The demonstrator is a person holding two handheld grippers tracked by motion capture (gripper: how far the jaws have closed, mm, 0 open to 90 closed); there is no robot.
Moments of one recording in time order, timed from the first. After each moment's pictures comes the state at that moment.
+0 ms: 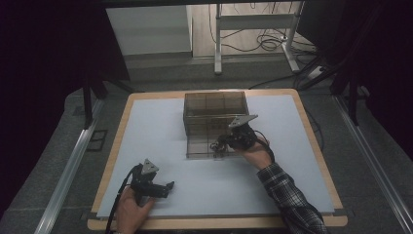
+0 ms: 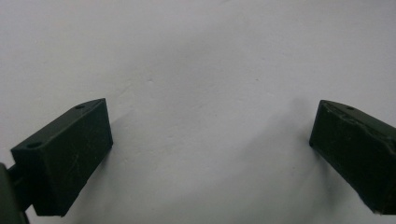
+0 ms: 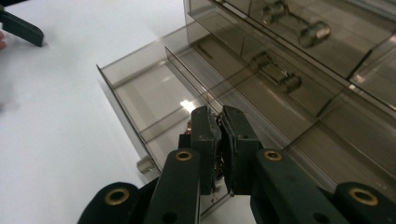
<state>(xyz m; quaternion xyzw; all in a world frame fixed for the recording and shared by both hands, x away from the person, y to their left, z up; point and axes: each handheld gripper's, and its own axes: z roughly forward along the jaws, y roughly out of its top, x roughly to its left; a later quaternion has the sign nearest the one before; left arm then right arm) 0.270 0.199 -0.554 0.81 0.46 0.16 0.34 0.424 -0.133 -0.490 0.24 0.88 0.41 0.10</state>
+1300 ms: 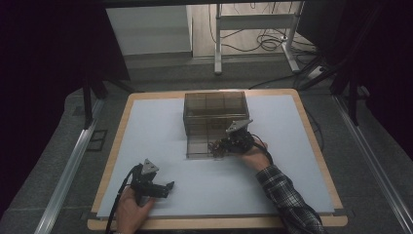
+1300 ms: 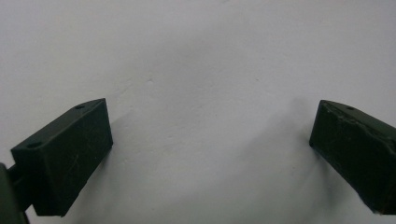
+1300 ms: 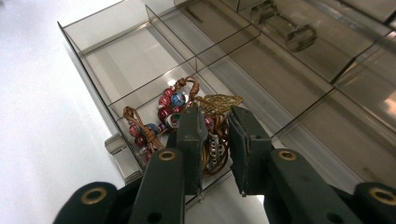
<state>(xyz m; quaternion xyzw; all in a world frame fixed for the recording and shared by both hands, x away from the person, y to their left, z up) 0.270 0.199 -0.554 0.81 0.46 0.16 0.34 0.428 -0.130 -0.516 0.24 0.89 0.37 0.11</state>
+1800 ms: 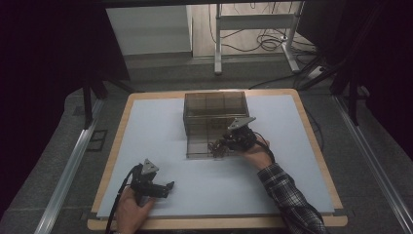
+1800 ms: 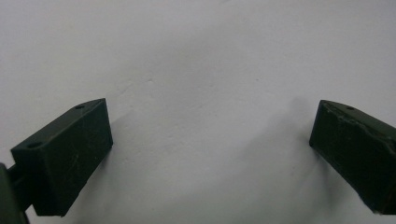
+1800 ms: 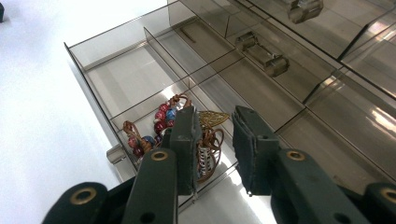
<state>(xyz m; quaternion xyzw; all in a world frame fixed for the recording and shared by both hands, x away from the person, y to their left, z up) 0.270 0.199 -0.554 0.81 0.46 0.16 0.34 0.427 -0.134 -0.502 0.23 0.88 0.39 0.13</state>
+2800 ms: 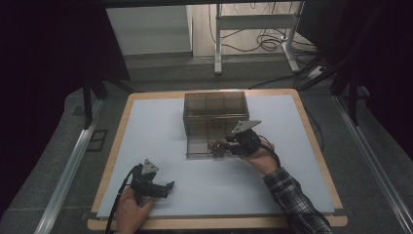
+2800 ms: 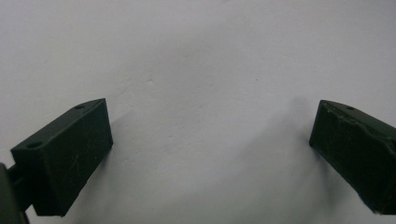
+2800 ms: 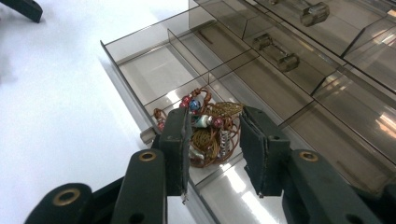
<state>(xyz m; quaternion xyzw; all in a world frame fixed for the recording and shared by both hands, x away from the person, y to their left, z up) 0.270 0.199 -0.554 0.81 0.46 0.16 0.34 0.408 -0.144 -0.491 0.22 0.88 0.40 0.13</state>
